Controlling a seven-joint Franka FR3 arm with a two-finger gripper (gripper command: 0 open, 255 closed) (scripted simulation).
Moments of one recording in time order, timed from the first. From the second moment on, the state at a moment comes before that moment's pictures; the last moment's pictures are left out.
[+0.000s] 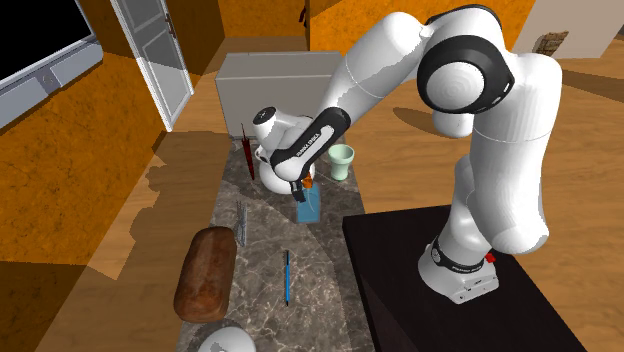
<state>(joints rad) -0.21 0.30 -0.39 -2.22 -0.15 2.32 -0.50</state>
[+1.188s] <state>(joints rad) -0.19 0.16 -0.40 -2.18 -0.19 2.14 -0.50</state>
